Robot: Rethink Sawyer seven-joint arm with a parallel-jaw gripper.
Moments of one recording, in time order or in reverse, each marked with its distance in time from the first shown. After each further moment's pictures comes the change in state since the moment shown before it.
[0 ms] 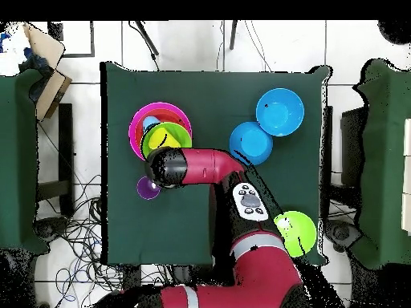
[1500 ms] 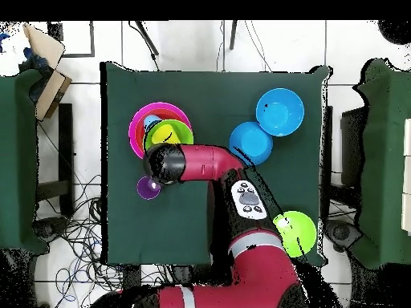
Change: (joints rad) arm 0.008 0.000 0.000 -0.026 0.016 0.000 0.000
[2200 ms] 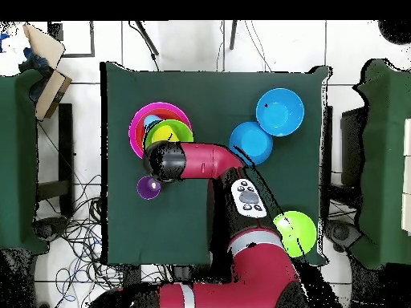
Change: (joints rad) arm 0.001 0.010 0.000 -0.009 0.014 0.000 0.000
